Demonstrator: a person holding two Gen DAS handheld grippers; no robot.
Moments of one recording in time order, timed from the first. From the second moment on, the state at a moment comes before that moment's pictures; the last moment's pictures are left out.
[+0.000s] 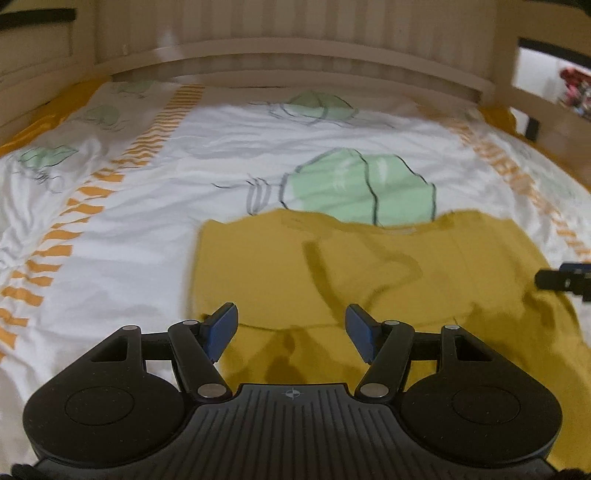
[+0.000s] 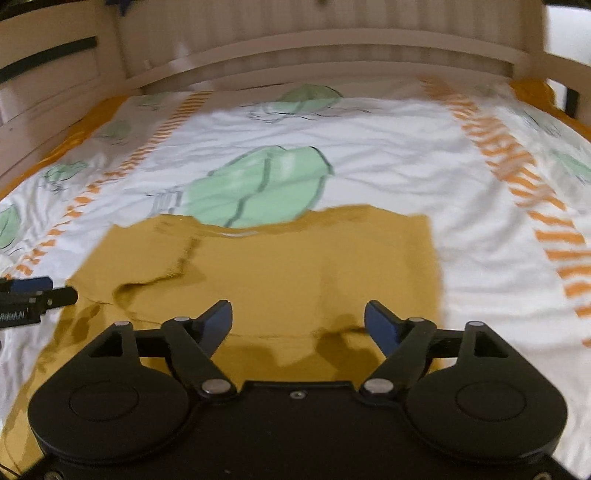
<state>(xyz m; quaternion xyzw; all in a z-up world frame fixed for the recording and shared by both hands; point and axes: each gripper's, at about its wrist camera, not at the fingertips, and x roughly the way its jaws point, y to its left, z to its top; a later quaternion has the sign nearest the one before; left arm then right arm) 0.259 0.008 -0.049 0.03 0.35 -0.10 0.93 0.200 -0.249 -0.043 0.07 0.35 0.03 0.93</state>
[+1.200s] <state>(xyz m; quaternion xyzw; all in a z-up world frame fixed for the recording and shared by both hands) 0.293 -0.107 -0.091 0.24 0.29 -0.11 0.92 0.216 -0.294 -0.039 0.16 0.39 0.06 0.90</state>
